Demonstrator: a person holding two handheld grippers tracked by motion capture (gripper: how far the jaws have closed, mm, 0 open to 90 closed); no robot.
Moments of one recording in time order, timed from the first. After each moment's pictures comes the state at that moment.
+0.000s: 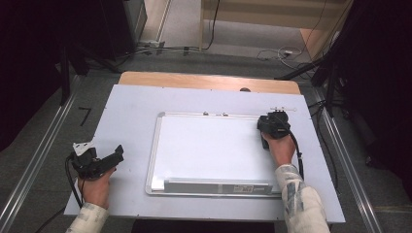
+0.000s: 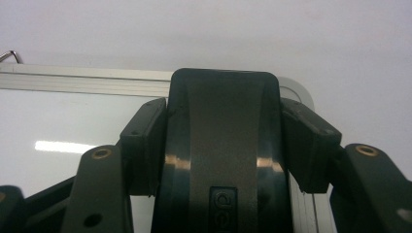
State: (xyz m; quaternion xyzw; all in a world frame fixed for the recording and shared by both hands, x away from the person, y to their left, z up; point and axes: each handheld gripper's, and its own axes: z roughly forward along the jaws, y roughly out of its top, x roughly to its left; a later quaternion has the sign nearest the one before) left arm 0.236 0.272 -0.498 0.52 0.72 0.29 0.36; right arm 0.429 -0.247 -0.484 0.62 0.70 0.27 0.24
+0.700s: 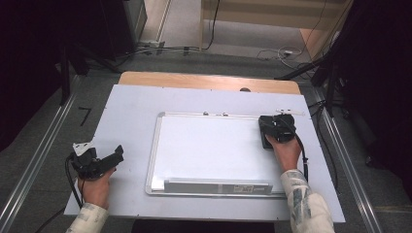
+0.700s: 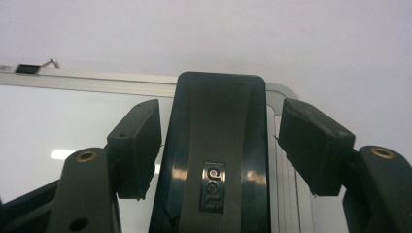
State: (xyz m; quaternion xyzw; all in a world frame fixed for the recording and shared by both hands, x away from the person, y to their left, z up) left arm 0.235 0.272 -0.498 0.52 0.72 0.29 0.36; right arm 0.409 -0.260 -0.473 0.59 0.70 0.32 0.25
